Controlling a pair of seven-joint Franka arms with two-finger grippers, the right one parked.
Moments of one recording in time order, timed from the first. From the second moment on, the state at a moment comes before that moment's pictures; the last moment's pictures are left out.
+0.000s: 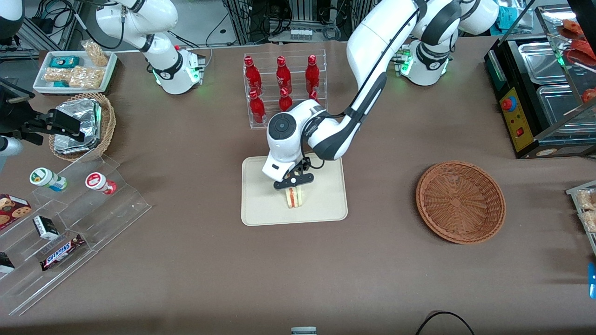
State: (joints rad) arm -0.80 0.80 -0.08 -1.33 0.04 2.15 -1.11
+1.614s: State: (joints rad) arm -0.17 0.05 -0.01 -1.75 0.05 1.63 -0.10
